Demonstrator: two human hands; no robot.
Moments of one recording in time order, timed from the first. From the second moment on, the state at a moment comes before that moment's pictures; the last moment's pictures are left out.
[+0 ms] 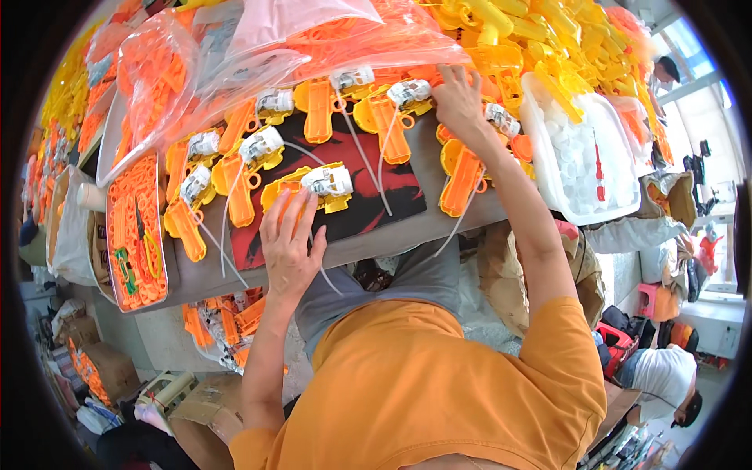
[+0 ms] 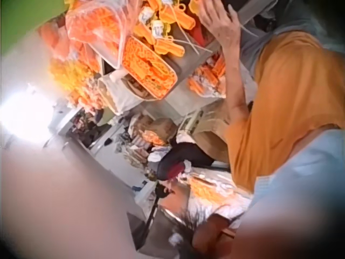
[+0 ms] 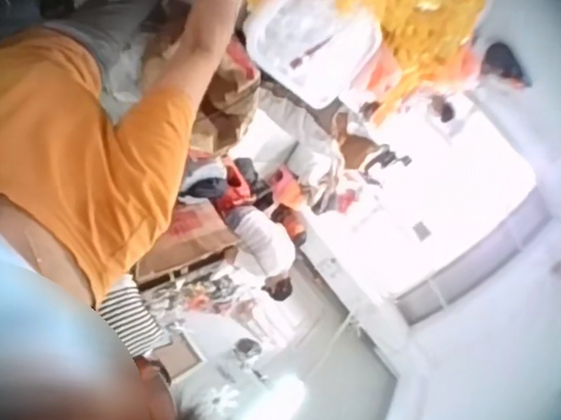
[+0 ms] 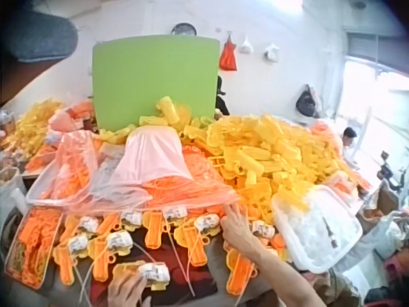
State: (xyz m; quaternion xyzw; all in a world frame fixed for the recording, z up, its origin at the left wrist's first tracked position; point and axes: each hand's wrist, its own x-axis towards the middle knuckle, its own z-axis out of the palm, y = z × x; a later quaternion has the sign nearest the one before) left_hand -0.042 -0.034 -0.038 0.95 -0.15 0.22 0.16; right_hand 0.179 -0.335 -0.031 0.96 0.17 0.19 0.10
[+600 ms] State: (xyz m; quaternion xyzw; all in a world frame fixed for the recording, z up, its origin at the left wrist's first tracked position) left_hand -0.043 -0.032 -0.046 0.95 -0.14 0.24 0.16; right_hand 0.130 -0.319 0.002 0.98 0.15 0.08 -0.02
